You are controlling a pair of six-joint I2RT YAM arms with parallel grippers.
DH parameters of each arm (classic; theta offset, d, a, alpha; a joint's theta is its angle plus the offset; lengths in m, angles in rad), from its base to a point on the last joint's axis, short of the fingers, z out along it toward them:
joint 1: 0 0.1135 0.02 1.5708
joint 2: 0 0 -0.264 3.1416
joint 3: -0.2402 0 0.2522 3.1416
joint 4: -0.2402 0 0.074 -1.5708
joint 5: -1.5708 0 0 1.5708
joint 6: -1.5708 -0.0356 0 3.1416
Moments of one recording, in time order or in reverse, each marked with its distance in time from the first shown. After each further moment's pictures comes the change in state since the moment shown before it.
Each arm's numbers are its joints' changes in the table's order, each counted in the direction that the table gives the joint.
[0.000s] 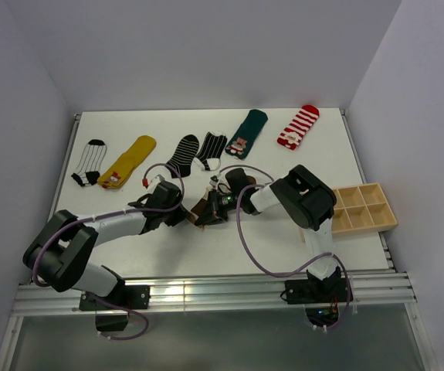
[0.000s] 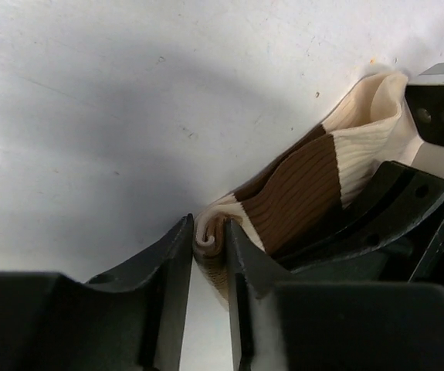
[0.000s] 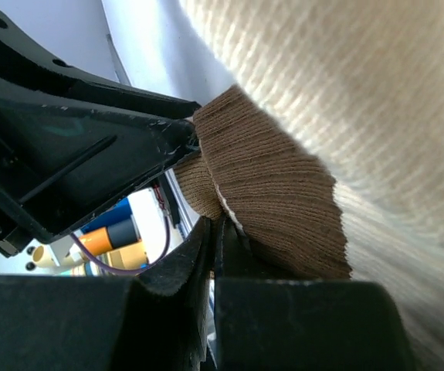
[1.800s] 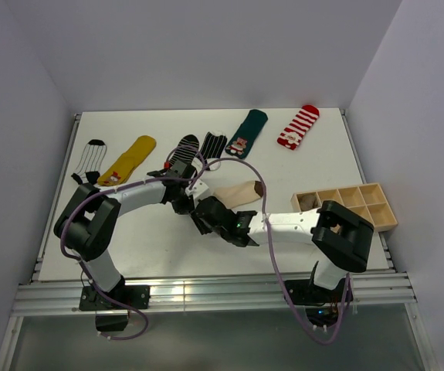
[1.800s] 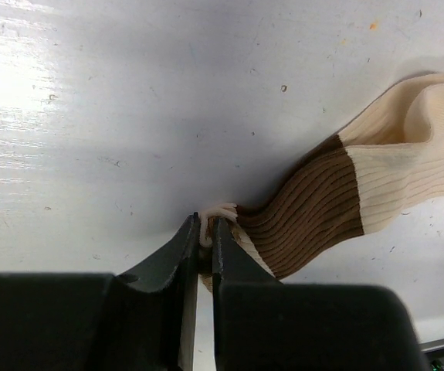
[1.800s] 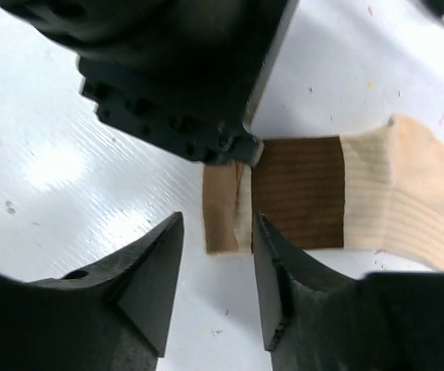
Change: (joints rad) left arm 0.010 -0.279 -0.418 -0.402 -0.121 -0.214; right arm 0.477 0.440 0.036 -0.361 -1.241 0.712
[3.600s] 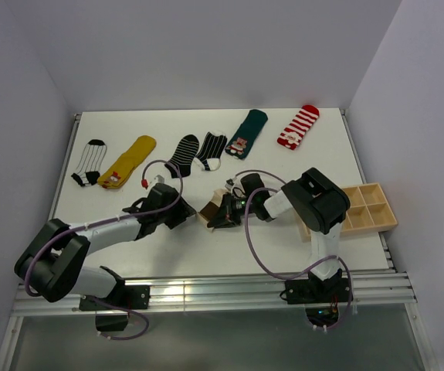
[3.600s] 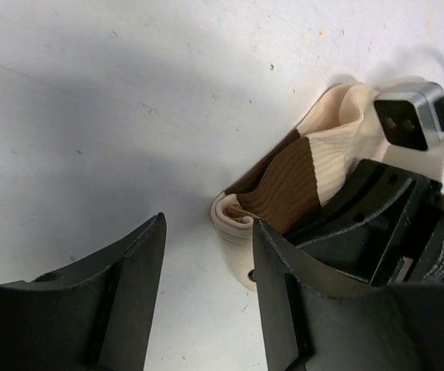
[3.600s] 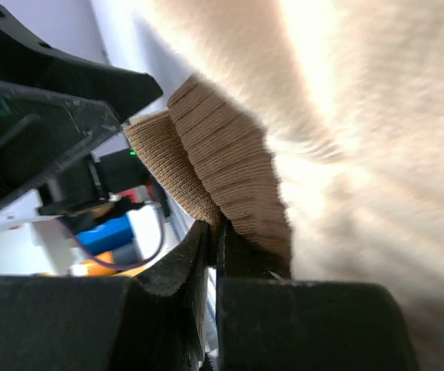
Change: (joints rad) left arm -0.001 0.357 0.475 0.477 0.045 0.213; right arm -0.547 -0.331 0.149 0.420 1.209 -0.700
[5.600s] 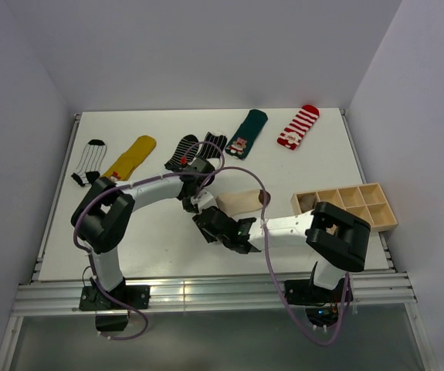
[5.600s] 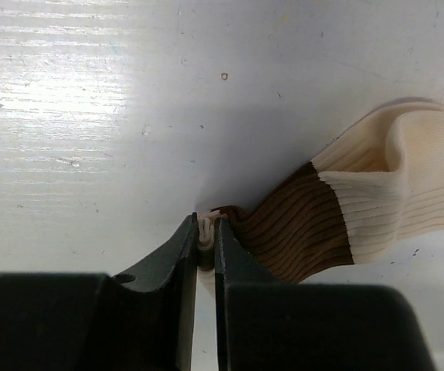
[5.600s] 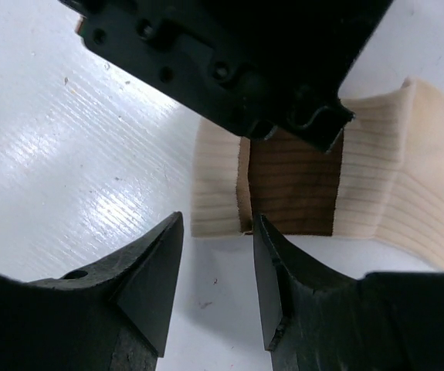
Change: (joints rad) left arm -0.107 -0.470 -0.666 -0.649 0.079 -0.288; right arm 0.571 0.317 -0.067 -0.415 -1.251 0.644
